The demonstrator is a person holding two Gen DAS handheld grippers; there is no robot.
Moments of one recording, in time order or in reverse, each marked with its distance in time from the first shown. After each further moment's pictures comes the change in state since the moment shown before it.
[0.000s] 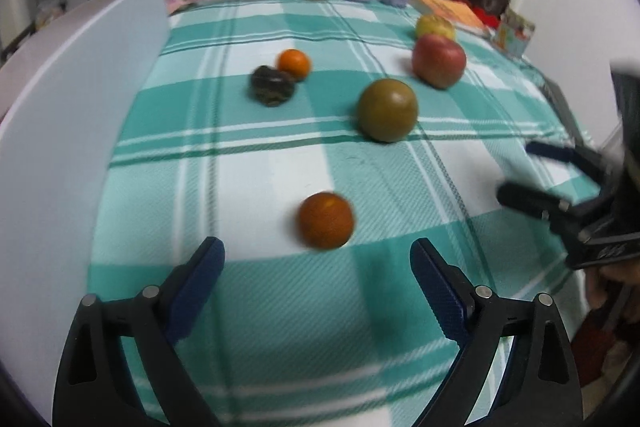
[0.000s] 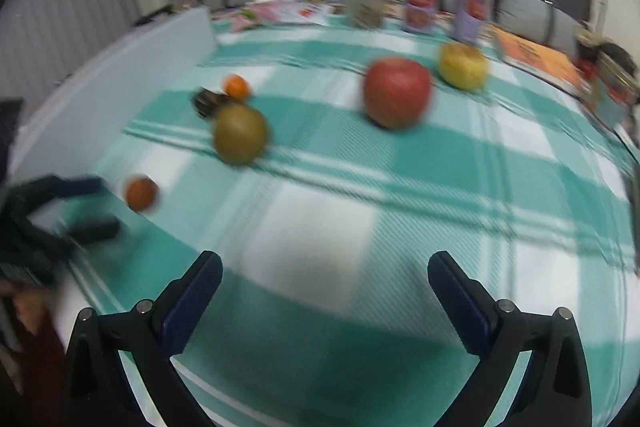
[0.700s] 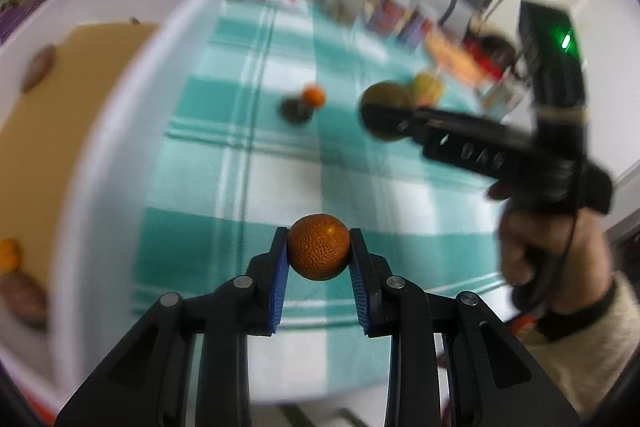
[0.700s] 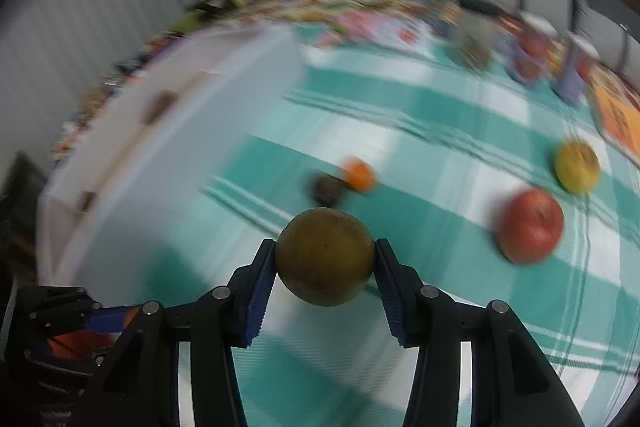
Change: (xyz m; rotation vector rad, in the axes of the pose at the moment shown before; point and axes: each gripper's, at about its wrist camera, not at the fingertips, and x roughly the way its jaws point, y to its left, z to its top) left arm -0.125 0.051 0.015 -0.298 0.020 -0.143; right arm -0.011 0.103 0.121 -0.092 0.075 0.234
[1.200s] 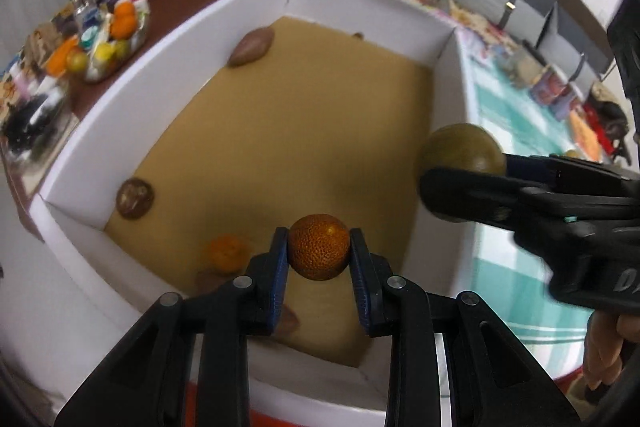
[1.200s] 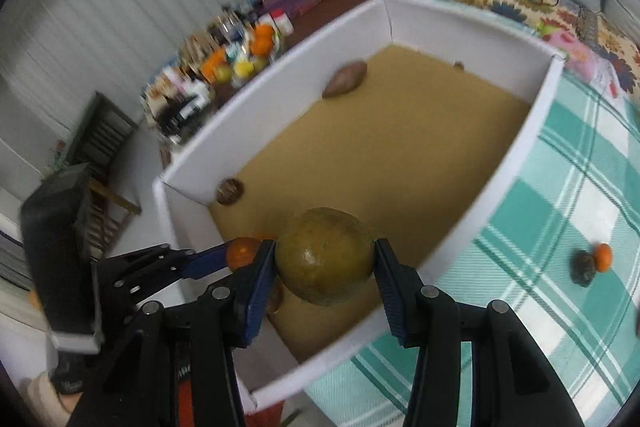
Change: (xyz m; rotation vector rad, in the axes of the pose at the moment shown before) left arm -0.055 0.163 0.003 -0.230 -0.029 0.412; right arm 0.095 0.209 0.057 -0.157 0.248 0.207
